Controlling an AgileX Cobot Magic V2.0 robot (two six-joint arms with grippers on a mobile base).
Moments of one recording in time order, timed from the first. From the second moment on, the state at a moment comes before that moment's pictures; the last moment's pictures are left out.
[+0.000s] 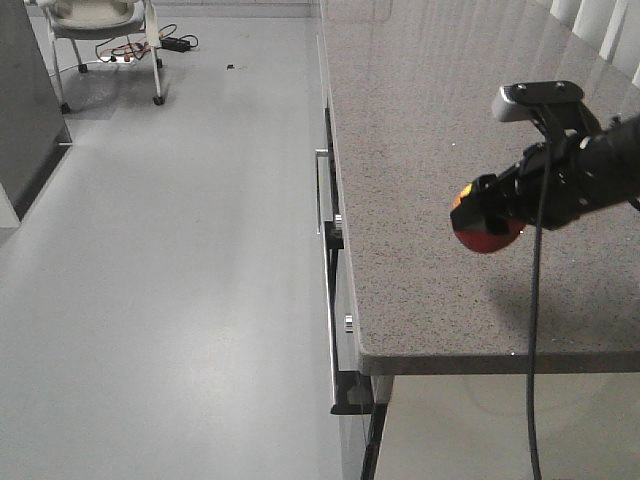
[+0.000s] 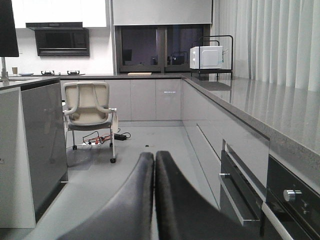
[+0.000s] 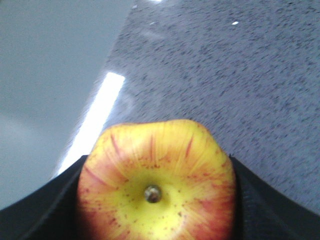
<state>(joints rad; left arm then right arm) 0.05 -0.01 0.03 0.03 -0.05 -0.07 0.07 1.53 -1.25 0.43 0.80 -0.50</state>
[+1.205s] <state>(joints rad) 0.05 -0.01 0.03 0.03 -0.05 -0.07 0.18 0.42 -0.58 0.75 1.12 -0.64</state>
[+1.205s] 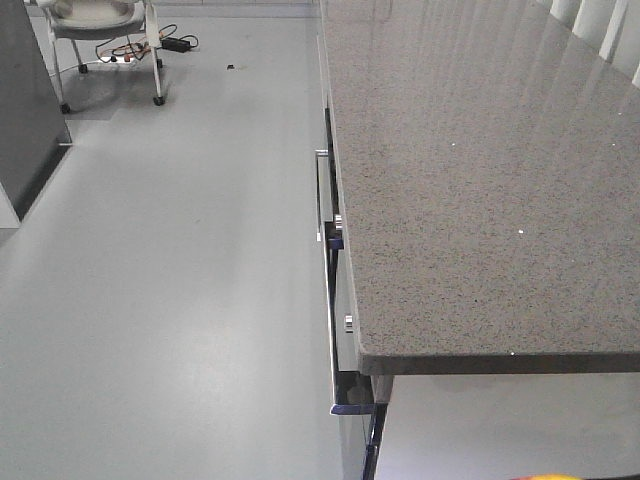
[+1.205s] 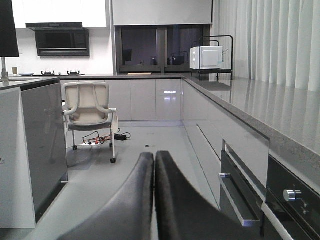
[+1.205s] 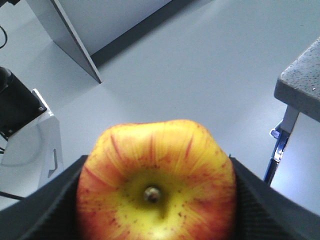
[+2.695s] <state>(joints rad) 0.05 -0.01 0.03 0.03 -0.05 -0.07 0.19 0.29 -0.58 0.75 1.17 -0.62</state>
